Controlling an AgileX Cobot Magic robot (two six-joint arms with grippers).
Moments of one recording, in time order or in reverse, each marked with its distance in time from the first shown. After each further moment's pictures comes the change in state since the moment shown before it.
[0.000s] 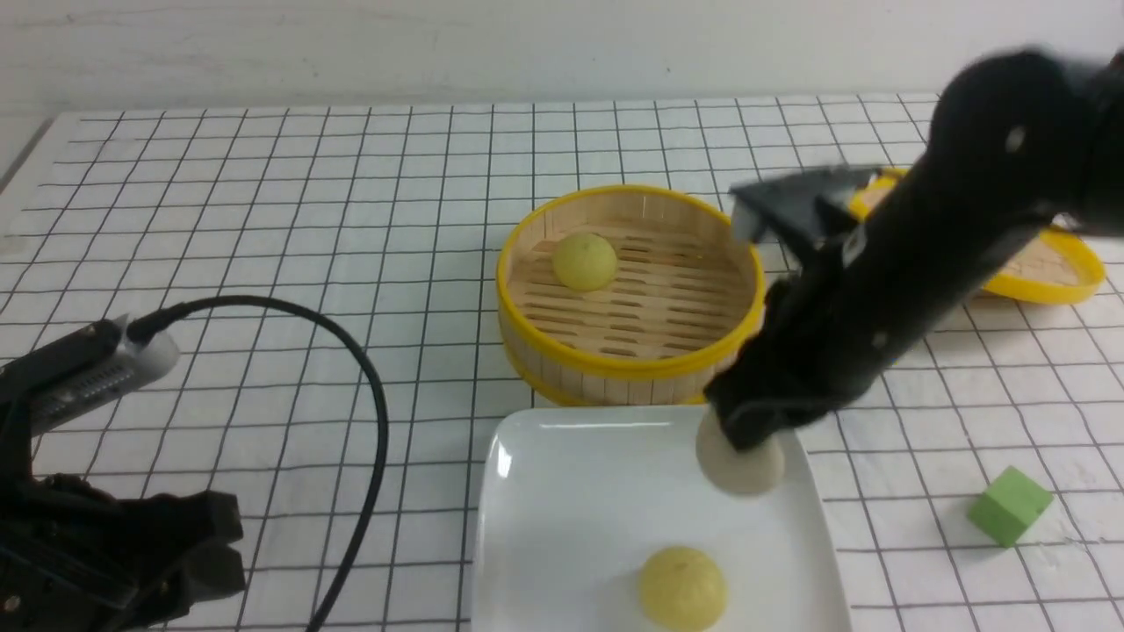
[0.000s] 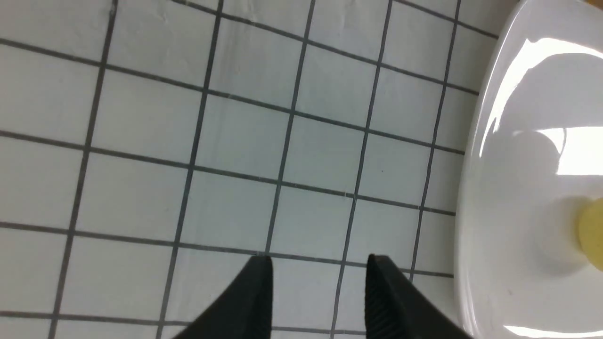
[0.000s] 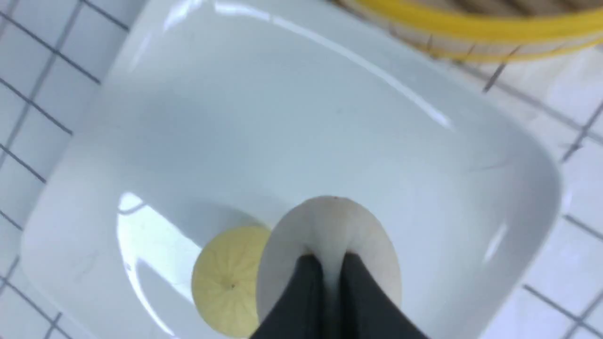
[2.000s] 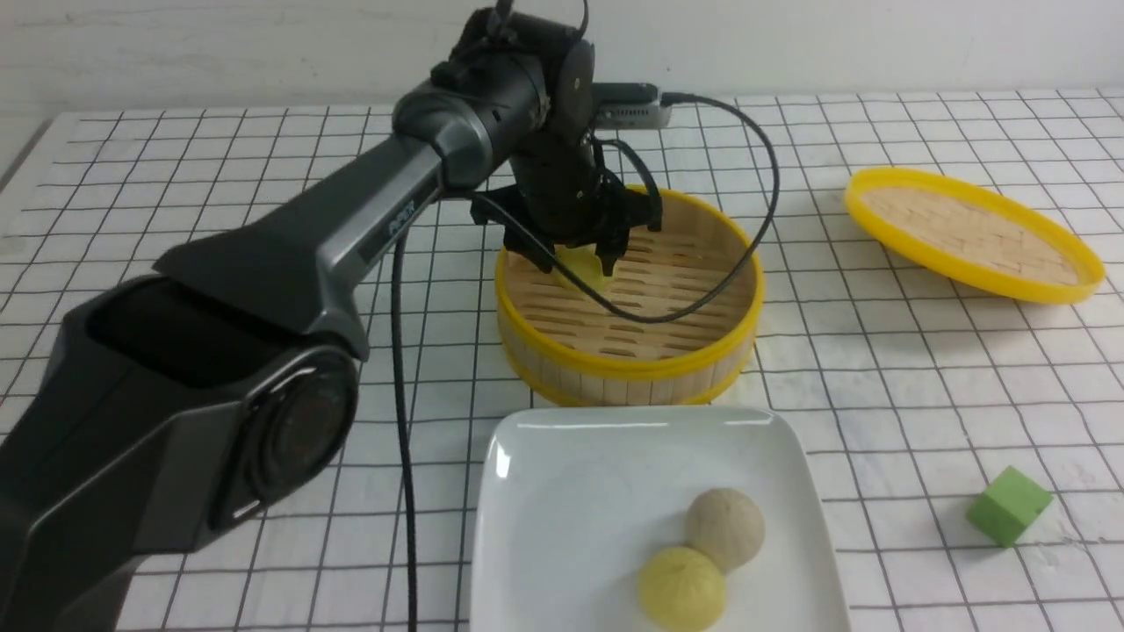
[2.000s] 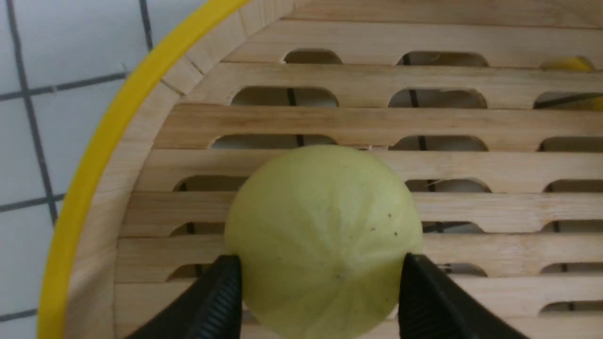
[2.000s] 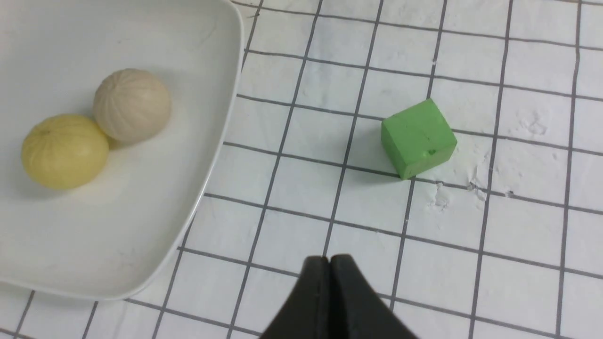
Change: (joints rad) right arm -0.361 -1.061 0.669 -0.144 -0.028 0.072; left arm -0.446 1.523 -1.742 0.364 0.265 -0.178
